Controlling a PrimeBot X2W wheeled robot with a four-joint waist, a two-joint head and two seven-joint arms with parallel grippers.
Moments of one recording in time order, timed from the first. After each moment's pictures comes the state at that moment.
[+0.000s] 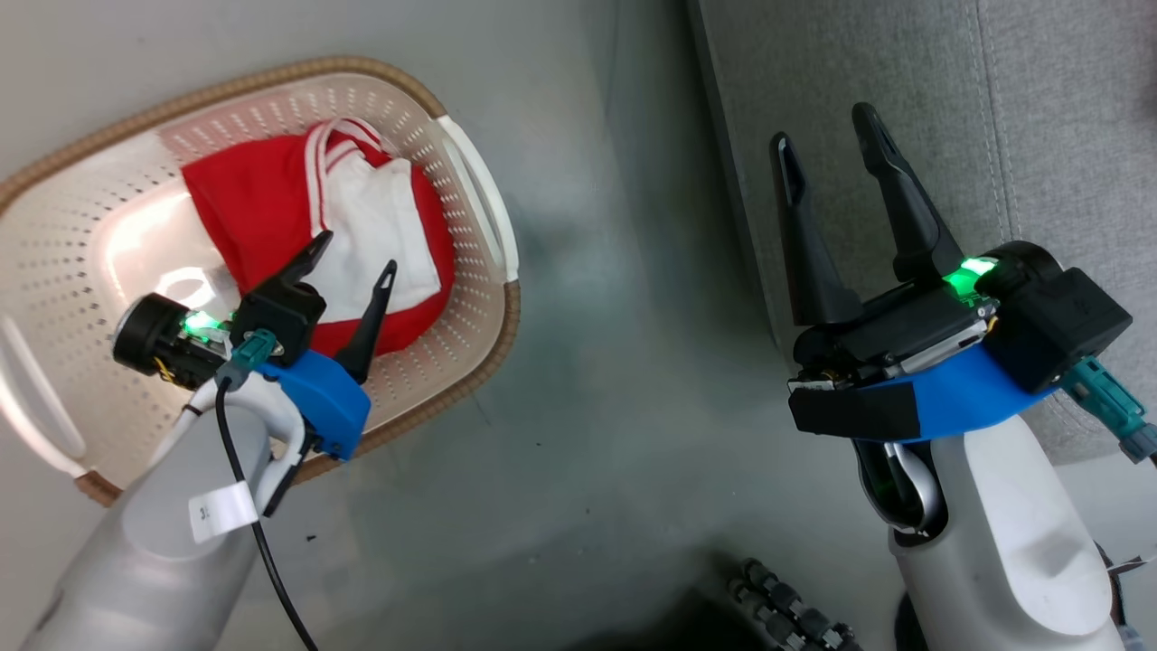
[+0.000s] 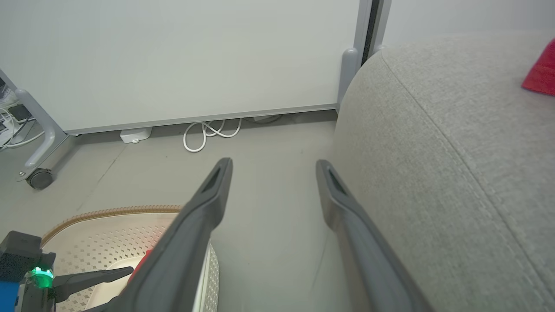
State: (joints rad) left arm -0.69 0.35 -0.65 0.75 -0.35 -0.13 -0.26; right arm -0.48 -0.05 0.21 0.05 0.25 0.13 -0.26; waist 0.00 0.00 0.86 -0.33
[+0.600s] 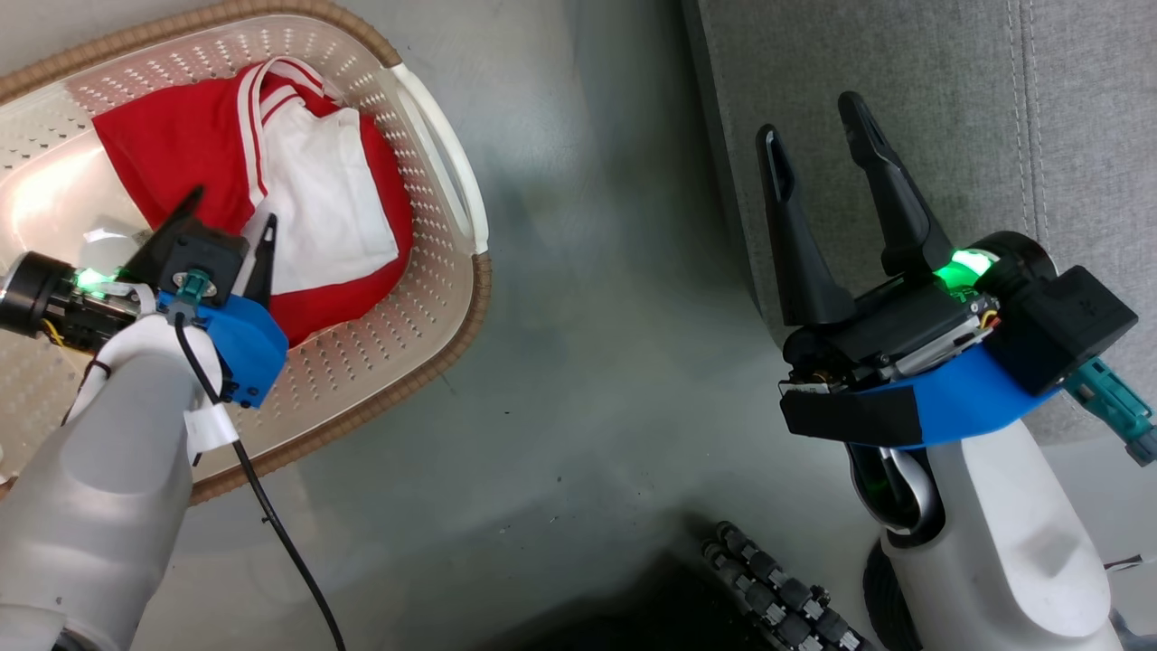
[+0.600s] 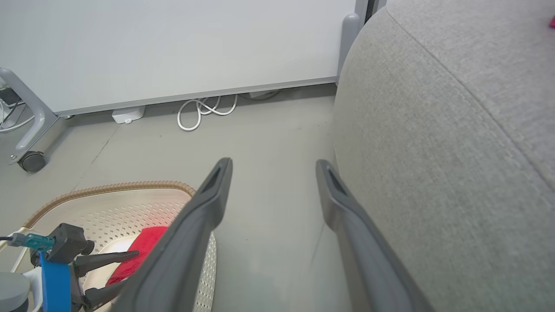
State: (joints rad) left arm -0.86 0.37 -0.66 1.03 -0.25 -0.02 -0.26; right arm -0.48 -0.05 0.24 0.02 0.28 0.13 -0.26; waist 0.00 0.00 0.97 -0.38
